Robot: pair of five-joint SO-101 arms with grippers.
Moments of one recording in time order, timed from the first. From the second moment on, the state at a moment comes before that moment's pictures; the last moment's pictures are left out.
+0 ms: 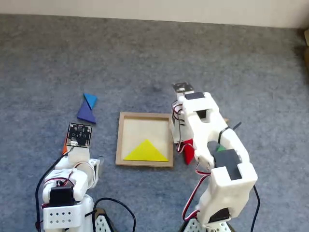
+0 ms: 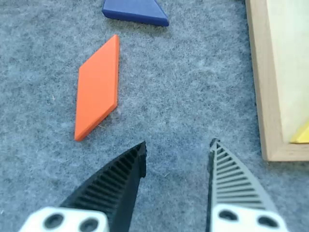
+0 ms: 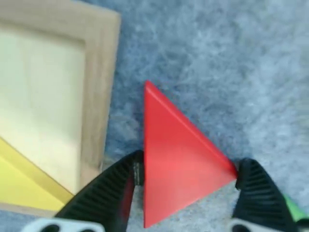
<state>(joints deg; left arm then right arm) -10.9 -101.5 96.0 70.9 -5.1 -17.6 15.2 19.0 68.5 3.9</state>
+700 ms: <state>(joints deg) -10.9 -101.5 96.0 70.9 -5.1 -17.2 2.1 26.9 69.2 3.9</state>
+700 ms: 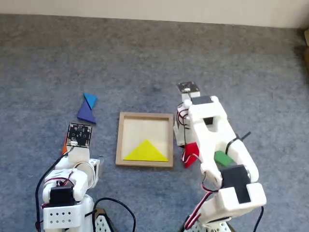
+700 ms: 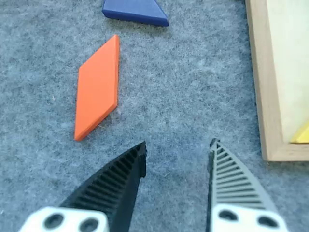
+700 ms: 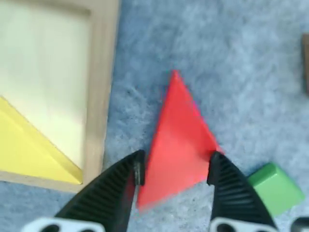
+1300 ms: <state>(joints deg) -10.9 -101.5 96.0 70.9 -5.1 -17.2 0.5 32.4 68.0 -3.4</state>
